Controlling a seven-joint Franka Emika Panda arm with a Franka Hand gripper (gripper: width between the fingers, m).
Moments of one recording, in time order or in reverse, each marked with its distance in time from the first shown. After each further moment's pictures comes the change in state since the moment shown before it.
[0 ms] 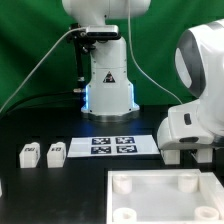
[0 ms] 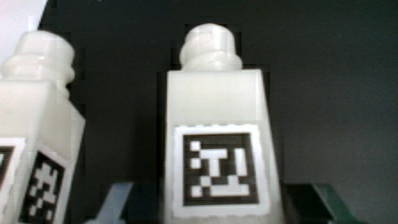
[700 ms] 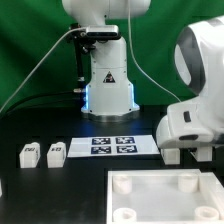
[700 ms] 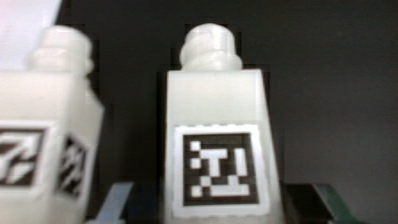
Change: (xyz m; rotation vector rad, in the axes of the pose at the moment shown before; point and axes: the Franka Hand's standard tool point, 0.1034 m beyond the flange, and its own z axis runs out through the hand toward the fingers) arm -0.003 0.010 -0.041 -0.014 0.066 -0.041
